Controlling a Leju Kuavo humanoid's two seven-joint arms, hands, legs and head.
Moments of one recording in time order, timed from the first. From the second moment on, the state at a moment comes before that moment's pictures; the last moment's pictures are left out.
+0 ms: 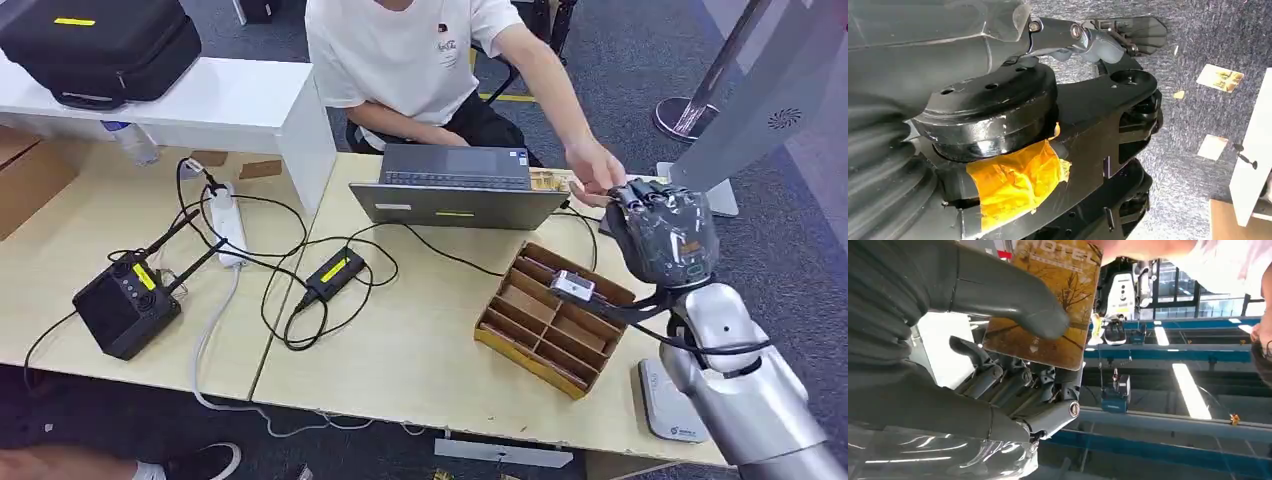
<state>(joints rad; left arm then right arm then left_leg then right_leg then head) -0.03 -0.16 0.41 -0.21 -0.14 -0.13 0.04 -0.53 -0.40 0.37 -1.32 1.23 -0.64 -0.04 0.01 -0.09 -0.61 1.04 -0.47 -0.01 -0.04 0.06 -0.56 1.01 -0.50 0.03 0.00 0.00</state>
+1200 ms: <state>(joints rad) -0.03 -0.16 0.42 -0.21 -0.11 -0.11 0.05 -0.20 -0.48 0.07 -1.52 1.17 -0.69 -0.10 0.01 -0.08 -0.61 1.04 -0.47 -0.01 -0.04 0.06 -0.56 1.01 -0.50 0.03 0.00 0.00</state>
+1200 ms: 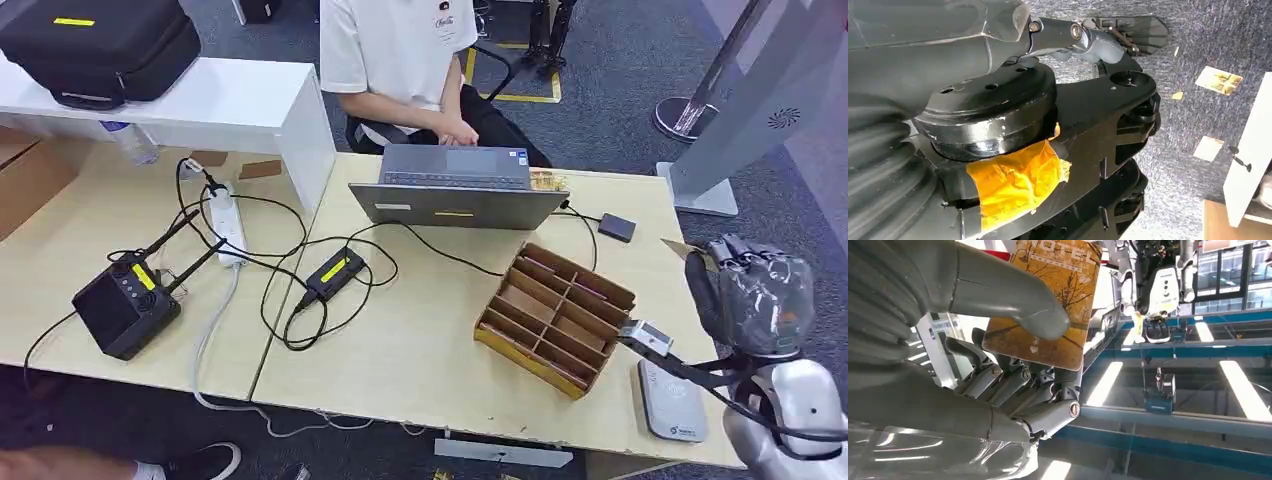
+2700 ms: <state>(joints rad) -0.04 -0.20 0.62 -0.20 -0.30 -0.06 0.04 0.11 0.04 -0.64 -1.33 1.44 -0.69 -0.58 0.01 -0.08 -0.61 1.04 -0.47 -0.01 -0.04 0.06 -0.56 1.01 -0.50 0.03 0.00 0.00</state>
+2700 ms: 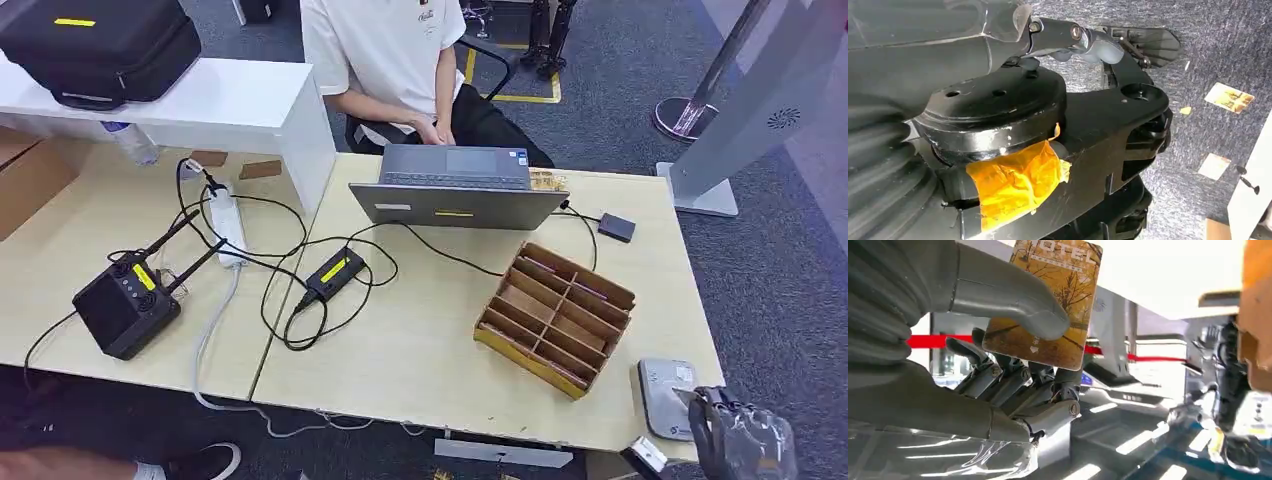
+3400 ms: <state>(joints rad) -0.04 -0.20 0.62 -0.20 -0.35 -0.05 0.05 0.06 0.05 -0.68 -1.28 1.38 -0.70 -0.64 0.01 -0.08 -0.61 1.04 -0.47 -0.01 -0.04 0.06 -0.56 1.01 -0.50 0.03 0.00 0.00</state>
